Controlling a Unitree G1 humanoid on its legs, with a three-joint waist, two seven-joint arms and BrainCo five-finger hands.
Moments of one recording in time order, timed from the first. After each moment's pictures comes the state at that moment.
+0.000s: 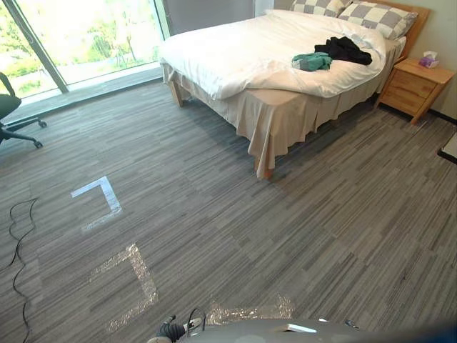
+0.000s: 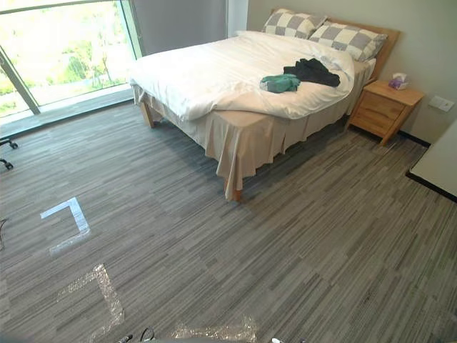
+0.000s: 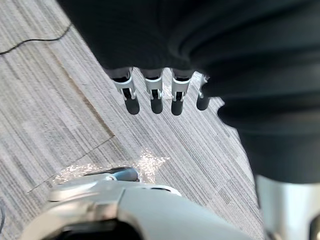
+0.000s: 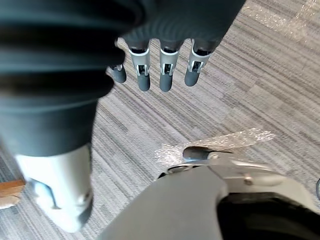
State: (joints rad) left arm 0.17 0.13 0.02 1.13 -0.03 -0.03 0.05; right arm 0.15 -0.10 -0.17 1.13 -0.01 -0.01 -0.06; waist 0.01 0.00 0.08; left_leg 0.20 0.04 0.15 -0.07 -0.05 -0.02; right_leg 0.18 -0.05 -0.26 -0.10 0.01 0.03
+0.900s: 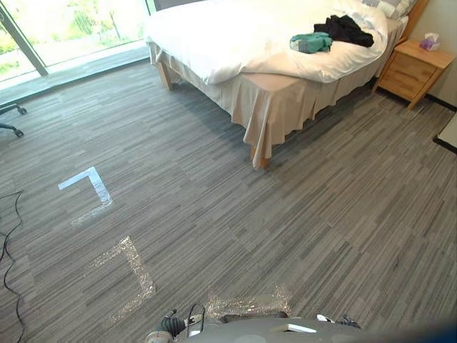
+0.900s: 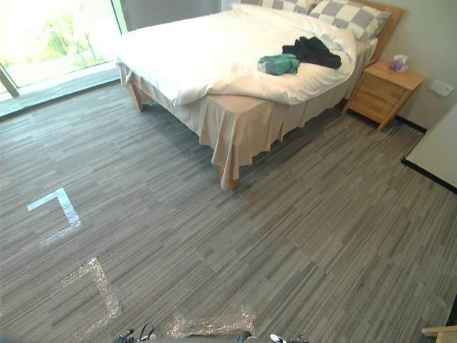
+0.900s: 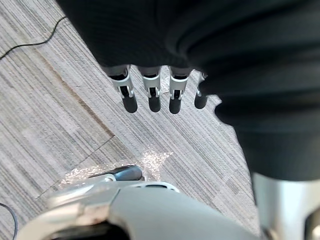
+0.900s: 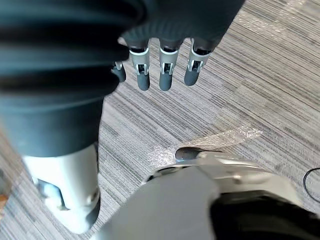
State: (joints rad) left arm 0.14 0.15 -0.01 1.13 -0.01 -0.05 0.05; right arm 0.12 -0.07 -0.27 1.12 -0.02 -0.01 -0.05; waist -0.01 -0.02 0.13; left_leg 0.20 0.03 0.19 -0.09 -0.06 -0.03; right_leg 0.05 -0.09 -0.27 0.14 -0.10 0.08
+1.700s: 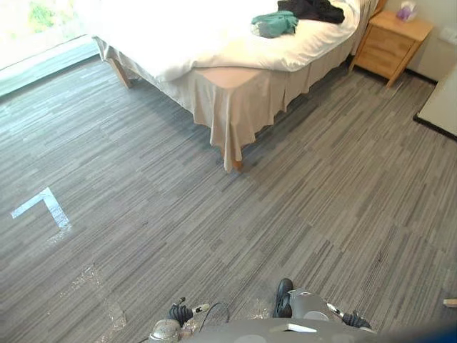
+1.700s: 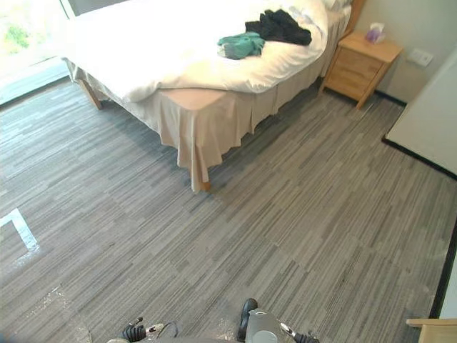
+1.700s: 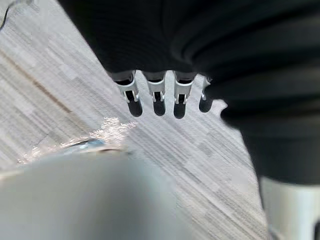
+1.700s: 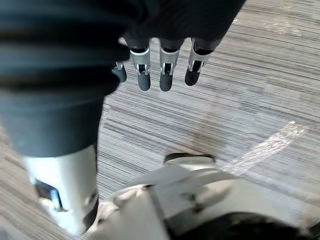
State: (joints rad) left arm 0.10 0.11 0.05 1.14 0.03 -0.05 0.04; right arm 0.11 -0.08 -0.37 1.13 0.05 -0.01 -0.05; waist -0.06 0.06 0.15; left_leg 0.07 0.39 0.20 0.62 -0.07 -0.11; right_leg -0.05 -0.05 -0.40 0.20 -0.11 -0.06
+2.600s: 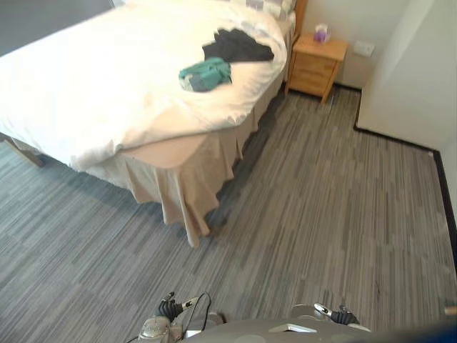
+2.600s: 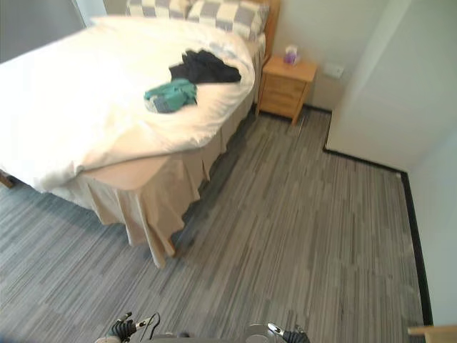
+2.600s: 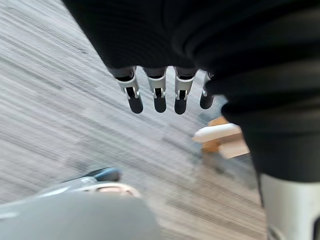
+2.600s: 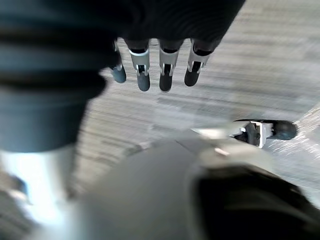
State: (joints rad) left arm 0.09 0.17 0.00 1.09 -0.03 -0.06 0.04; right arm 0.10 -0.06 -0.27 1.11 -0.06 -0.01 -0.05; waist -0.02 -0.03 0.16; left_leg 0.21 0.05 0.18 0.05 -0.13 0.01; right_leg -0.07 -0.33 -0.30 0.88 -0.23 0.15
